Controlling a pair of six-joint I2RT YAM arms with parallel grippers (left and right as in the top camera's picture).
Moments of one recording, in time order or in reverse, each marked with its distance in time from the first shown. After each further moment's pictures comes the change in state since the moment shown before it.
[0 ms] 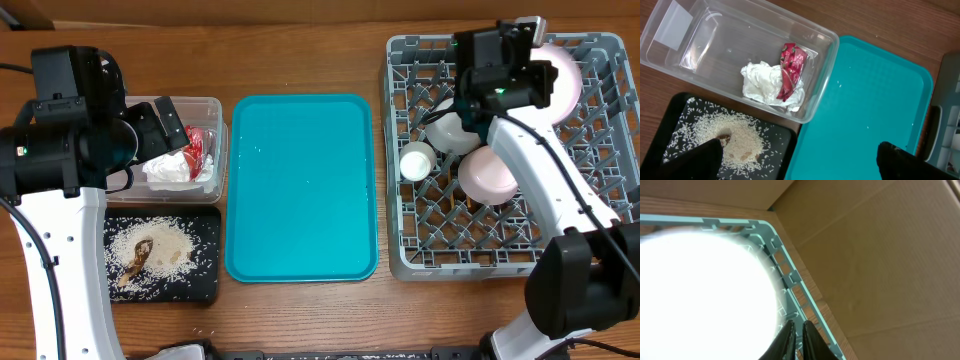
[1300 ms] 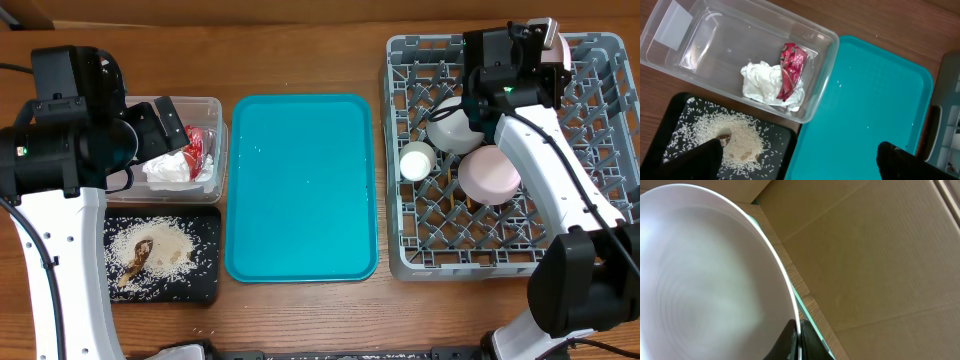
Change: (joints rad) left arm 0.000 0.000 0.000 0.000 0.000 0.000; right arm -0.040 0.000 0.000 -0.024 0.044 0.003
